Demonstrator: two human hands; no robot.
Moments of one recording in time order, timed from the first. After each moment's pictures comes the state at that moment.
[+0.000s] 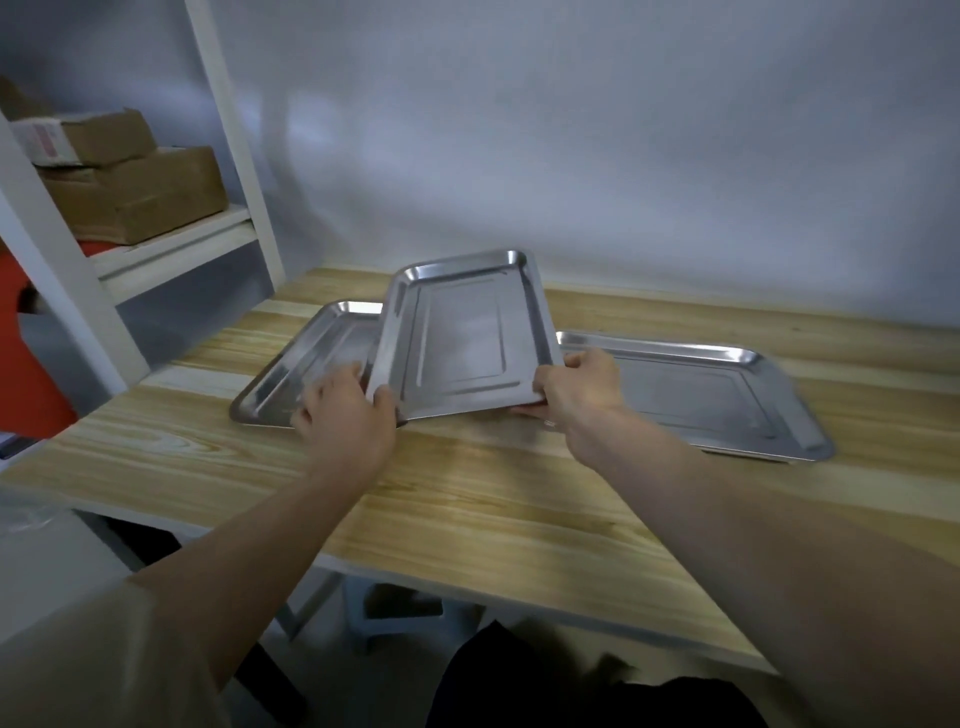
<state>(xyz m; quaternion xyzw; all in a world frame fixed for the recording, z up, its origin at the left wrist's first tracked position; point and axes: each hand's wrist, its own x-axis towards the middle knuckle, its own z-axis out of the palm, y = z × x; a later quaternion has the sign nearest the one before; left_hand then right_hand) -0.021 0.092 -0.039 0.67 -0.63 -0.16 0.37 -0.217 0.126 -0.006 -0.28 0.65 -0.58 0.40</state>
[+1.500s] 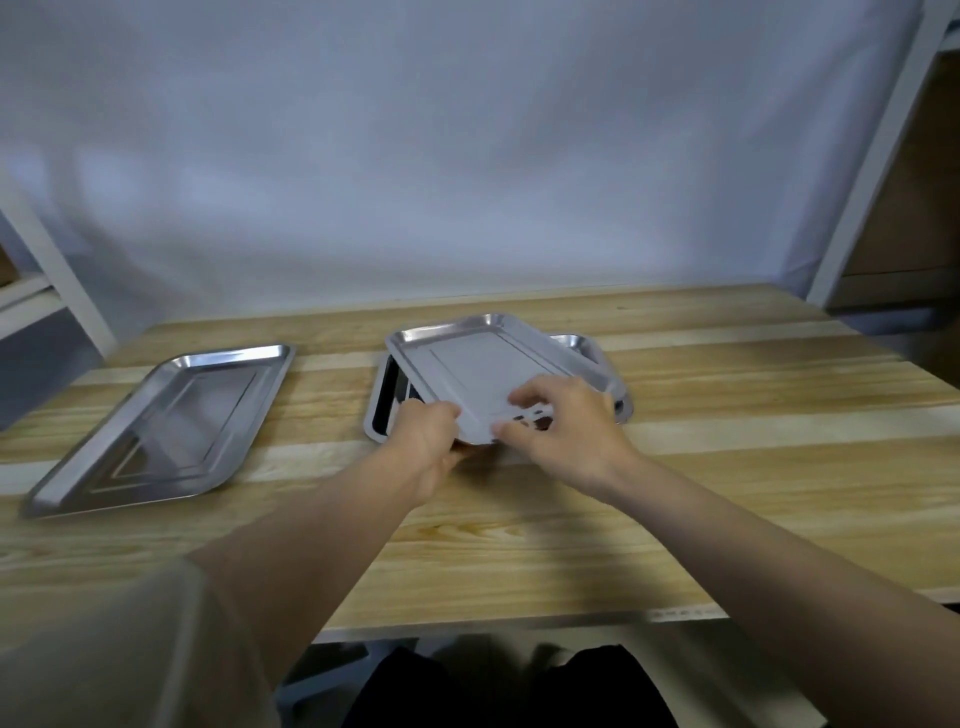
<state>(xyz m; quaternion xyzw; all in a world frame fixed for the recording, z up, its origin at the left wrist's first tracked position) -0.231 0.164 -0.011 0.47 -0.46 -0.67 0.34 -0.350 0.253 -0.009 -0.54 0.75 -0.37 0.10</state>
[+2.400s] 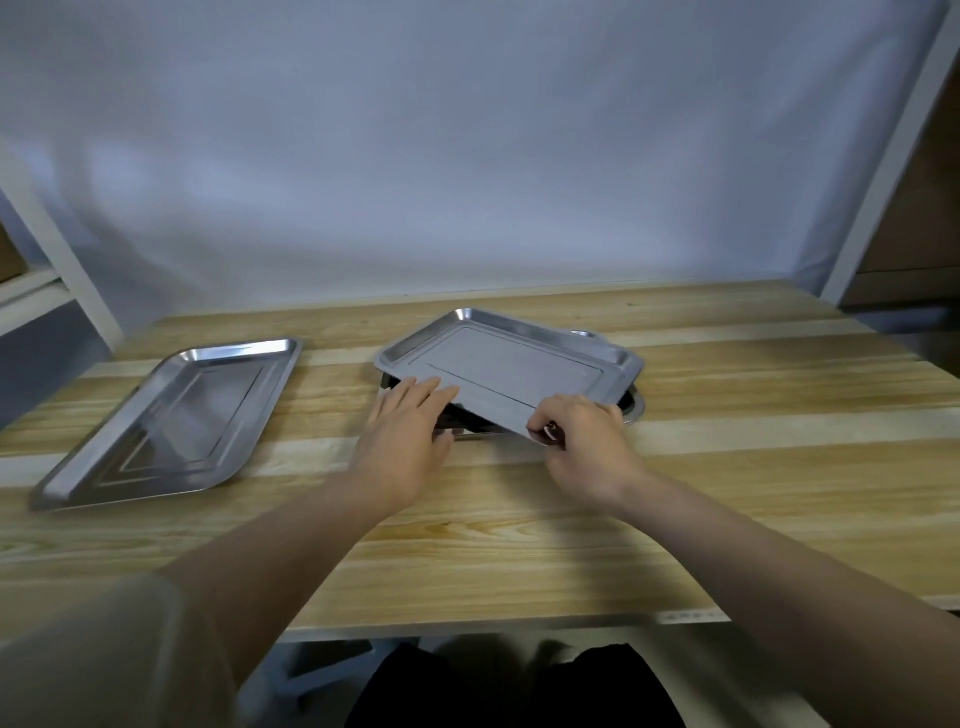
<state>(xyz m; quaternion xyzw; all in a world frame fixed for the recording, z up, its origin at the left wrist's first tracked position) -0.186 0.136 -0.037 0.41 -0.90 -0.05 0.15 -0.360 0.246 -0.033 -0.61 0.75 -0.26 0.05</state>
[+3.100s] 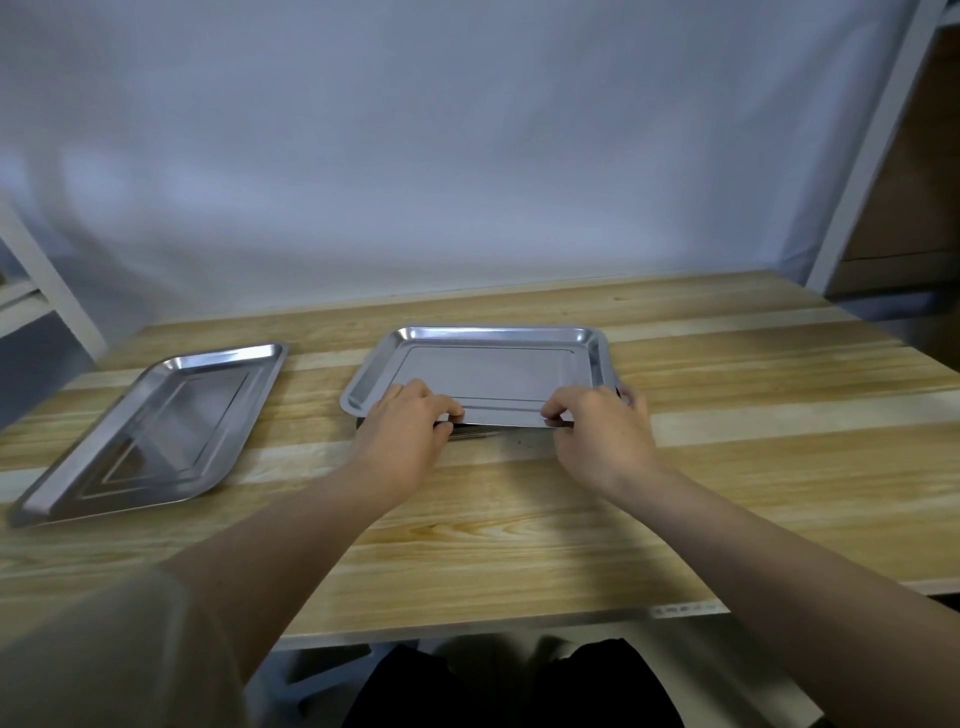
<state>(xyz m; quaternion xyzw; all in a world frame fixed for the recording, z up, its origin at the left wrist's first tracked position) -0.204 0.136 -0.031 0.40 -0.90 -0.07 0.17 -0.377 0.253 -0.034 -0.54 0.80 -0.26 -0.01</state>
